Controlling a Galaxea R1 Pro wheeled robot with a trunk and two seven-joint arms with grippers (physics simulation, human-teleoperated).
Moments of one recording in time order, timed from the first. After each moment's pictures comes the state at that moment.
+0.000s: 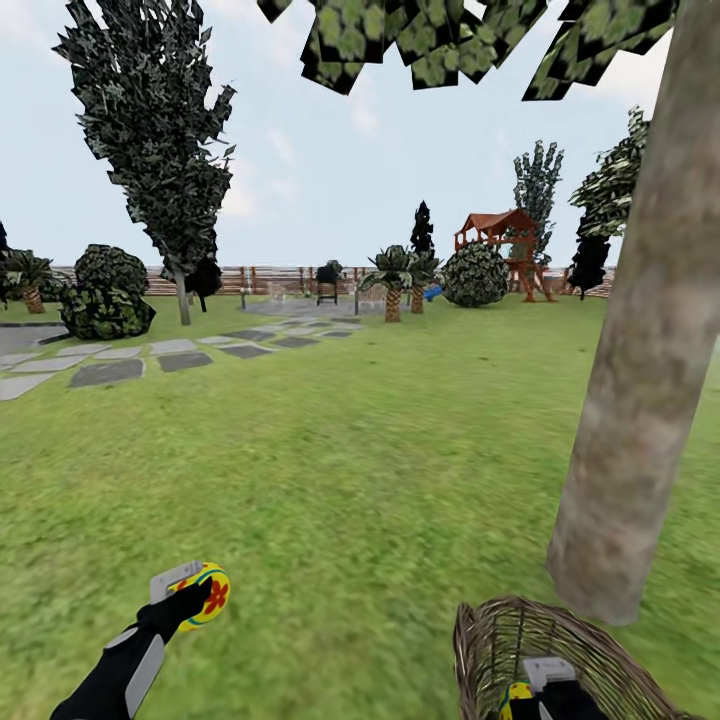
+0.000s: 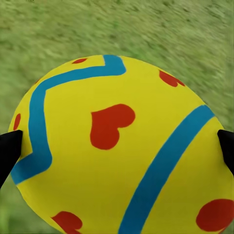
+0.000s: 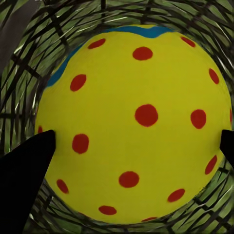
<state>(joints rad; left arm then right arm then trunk) -0.45 0.09 0.32 -0.56 0.12 0.05 -0.06 -0.36 -0.10 0.02 -0.50 0.02 0.49 -0.01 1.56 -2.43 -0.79</state>
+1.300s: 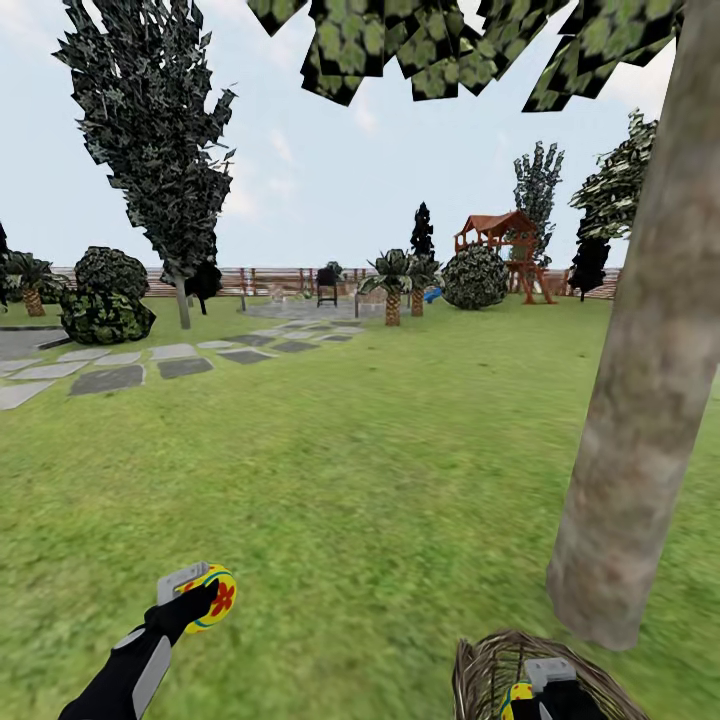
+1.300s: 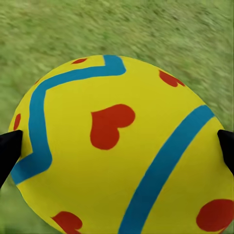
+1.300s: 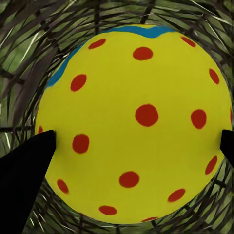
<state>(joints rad) -0.45 0.07 0.32 -0.56 0.11 0.05 -0.06 -0.36 -0.10 0.02 -0.50 0.03 0.49 -0.02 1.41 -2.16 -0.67</state>
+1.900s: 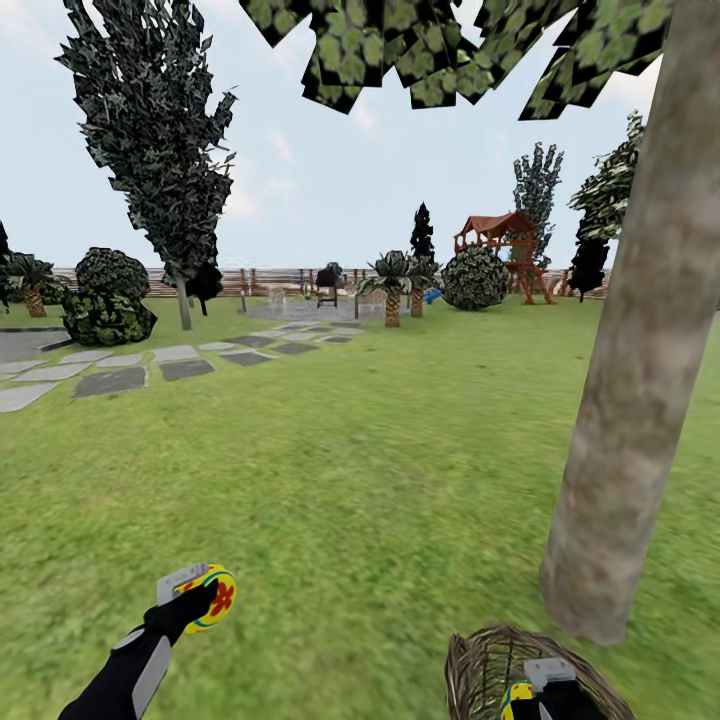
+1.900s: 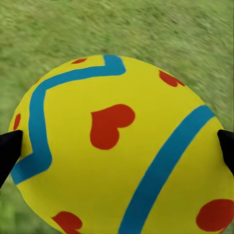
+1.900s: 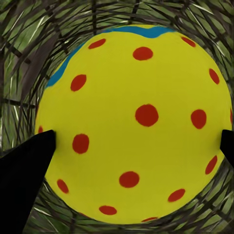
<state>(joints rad) -0.45 0.07 0.32 -0.56 0.12 0.05 -0.06 -0.36 -0.10 0.02 -0.49 0.03 0.49 -0.02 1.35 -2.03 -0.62</state>
